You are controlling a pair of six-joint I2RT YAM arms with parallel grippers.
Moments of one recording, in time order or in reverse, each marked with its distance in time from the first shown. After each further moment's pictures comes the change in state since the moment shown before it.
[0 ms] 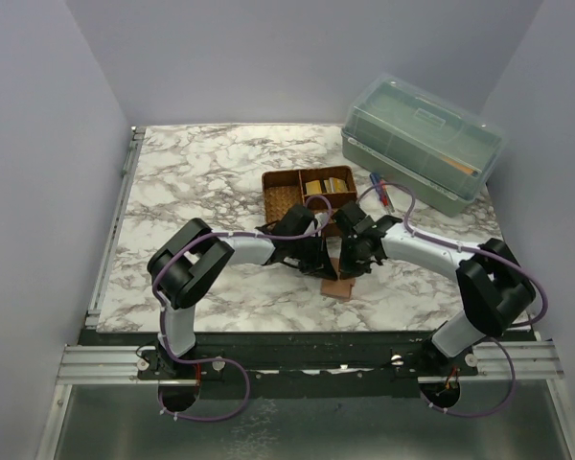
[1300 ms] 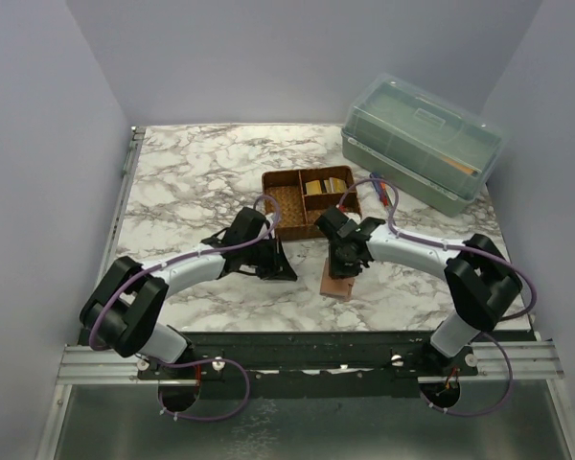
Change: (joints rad) left arm 0.176 -0.450 -0.303 -0.193 -0.052 0.039; right arm 0.119 0.101 0.090 -0.055 0.148 0.008
